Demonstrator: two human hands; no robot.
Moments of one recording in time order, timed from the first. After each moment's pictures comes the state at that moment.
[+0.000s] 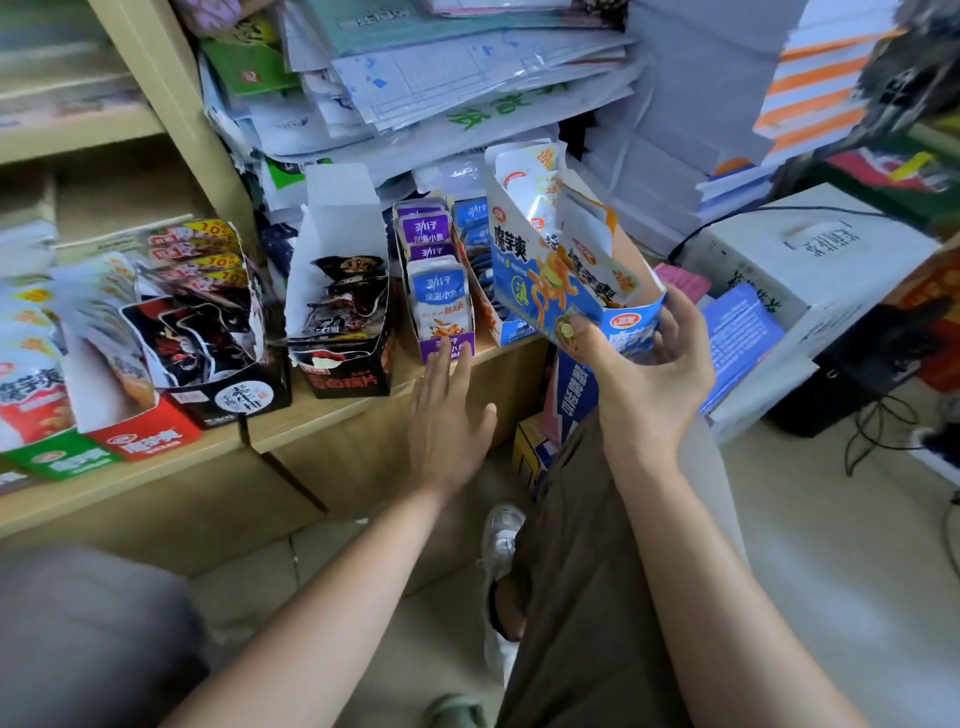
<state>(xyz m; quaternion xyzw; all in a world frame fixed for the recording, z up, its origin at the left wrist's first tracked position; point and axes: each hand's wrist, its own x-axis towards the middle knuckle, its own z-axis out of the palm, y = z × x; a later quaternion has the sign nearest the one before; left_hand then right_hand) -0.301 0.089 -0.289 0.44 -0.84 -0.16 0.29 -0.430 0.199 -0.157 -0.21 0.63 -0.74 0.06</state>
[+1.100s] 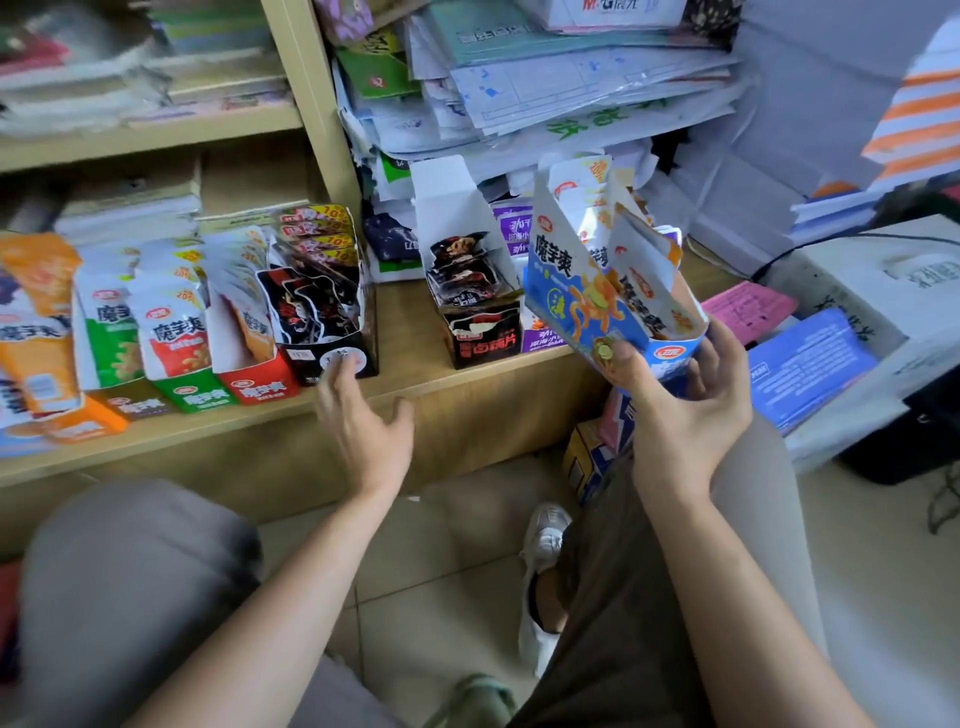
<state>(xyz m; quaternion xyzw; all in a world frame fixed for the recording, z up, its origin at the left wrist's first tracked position) -0.161 0.081 -0.262 0.61 -0.61 -0.15 0.48 -0.382 0.211 -0.159 -0.24 0.57 -0.78 0.13</state>
